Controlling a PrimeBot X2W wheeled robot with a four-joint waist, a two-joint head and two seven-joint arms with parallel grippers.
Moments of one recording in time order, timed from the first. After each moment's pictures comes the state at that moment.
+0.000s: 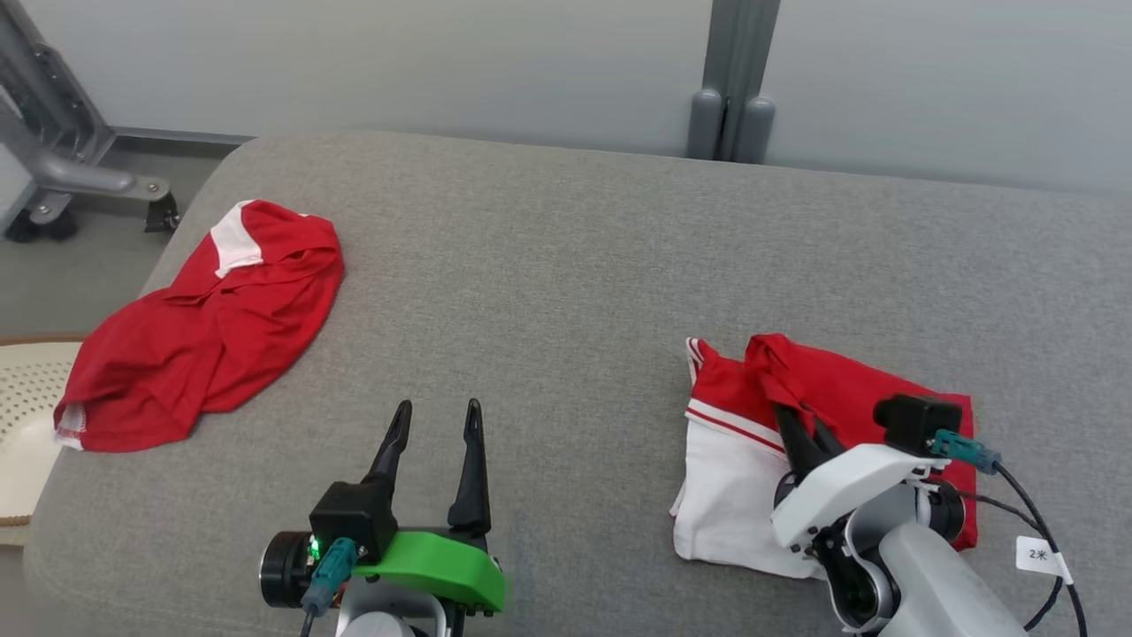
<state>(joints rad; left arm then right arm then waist) -0.11 0.05 -0.41 0.24 -0.37 0.15 -0.26 -0.29 -0.09 0.26 0.55 0.61 0.13 -0.17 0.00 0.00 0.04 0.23</state>
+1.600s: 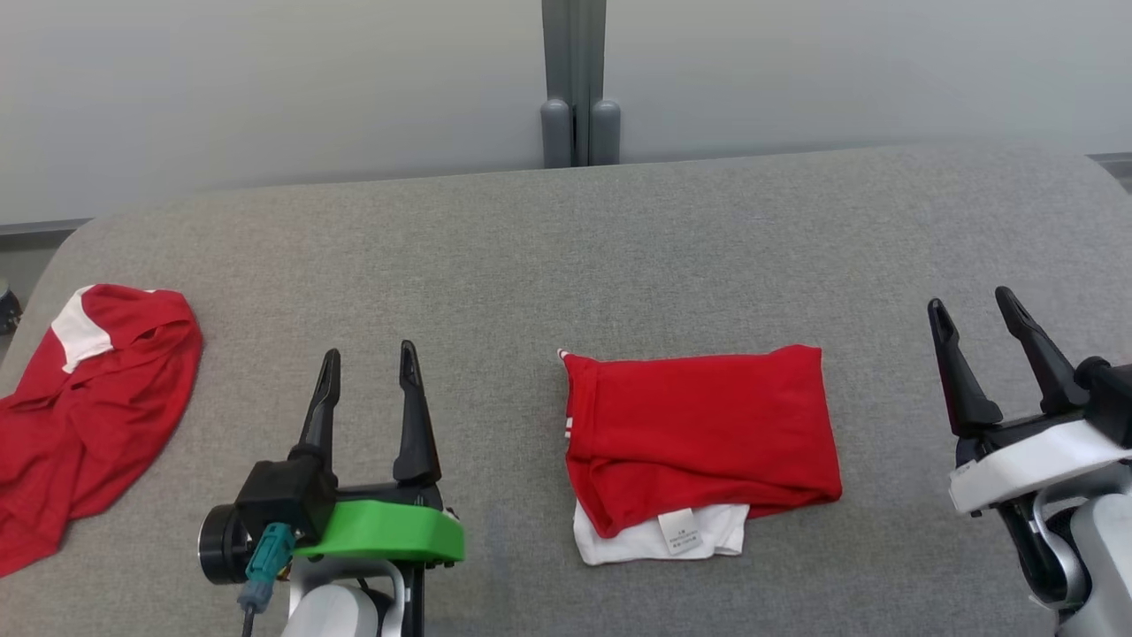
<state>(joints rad) -0.12 0.05 -0.31 0.09 -0.35 0.20 -0.26 -0.17 -0.38 0.13 0.22 0.43 0.13 -0.26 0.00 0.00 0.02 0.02</state>
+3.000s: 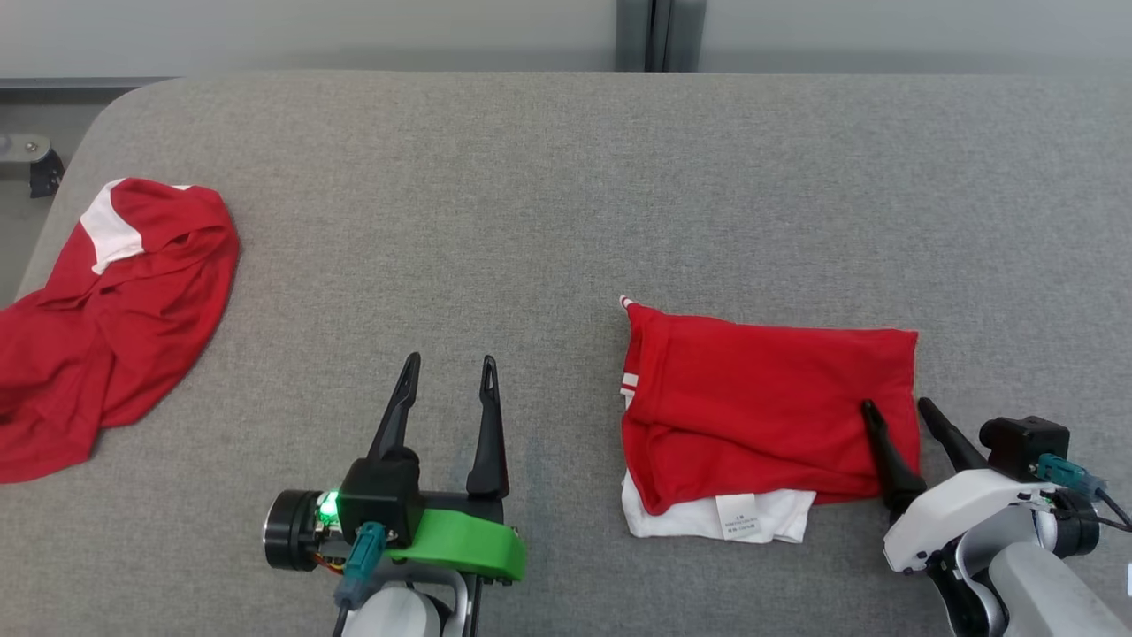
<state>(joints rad) -0.15 0.05 -0.45 0.15 -0.26 0.24 -0.26 -0.23 -0.28 0.24 0.57 0.53 0.13 -0.25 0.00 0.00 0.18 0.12</state>
